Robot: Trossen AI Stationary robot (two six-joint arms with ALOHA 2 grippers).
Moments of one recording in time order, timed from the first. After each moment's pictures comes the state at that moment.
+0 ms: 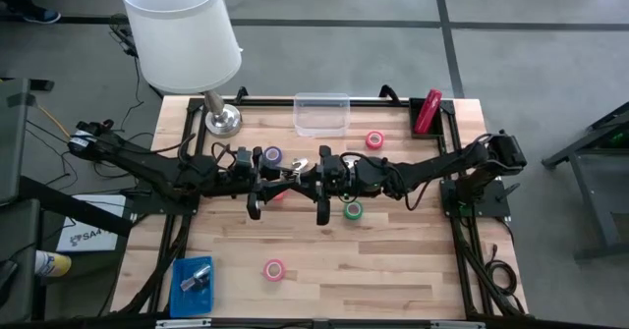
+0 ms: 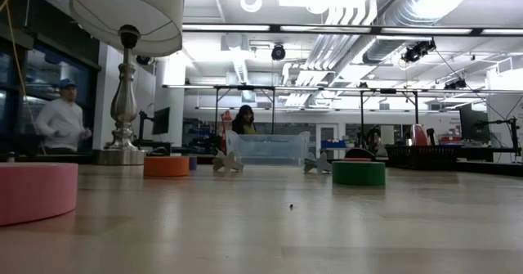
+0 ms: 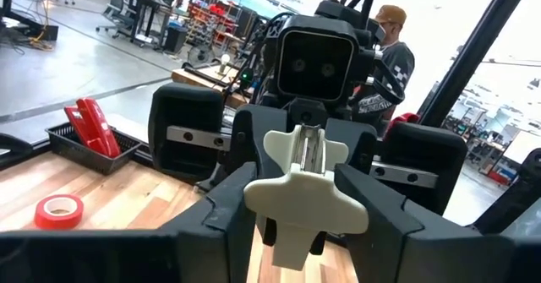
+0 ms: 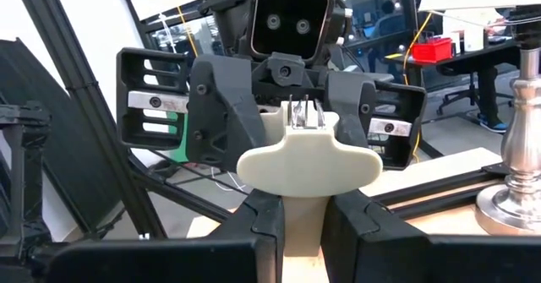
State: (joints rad) left arm -0.31 1.07 0.79 0.42 -0.40 -0.37; right arm 0.16 1.66 1.20 0.54 0.19 0.26
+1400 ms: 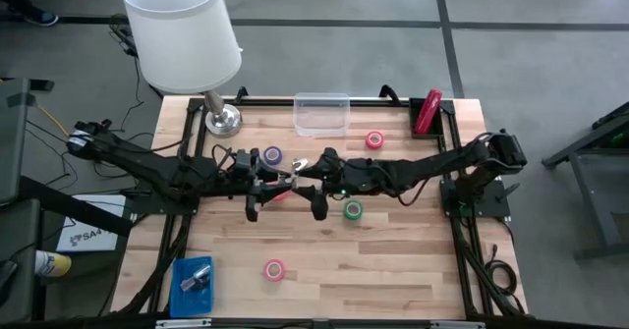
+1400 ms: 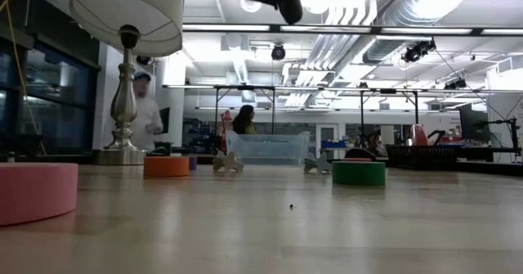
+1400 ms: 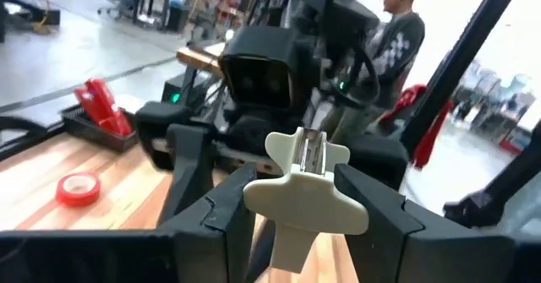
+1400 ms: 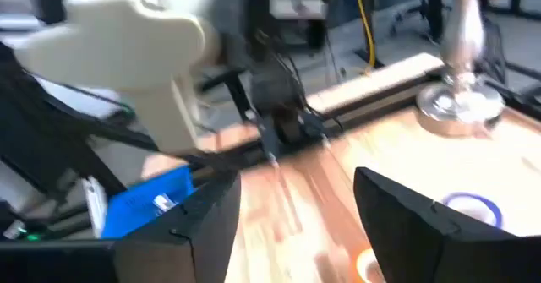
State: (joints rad) left arm -0.32 1.02 0.79 0.28 -0.40 -0.36; right arm 0.15 1.65 1.20 0.26 0.25 0.39
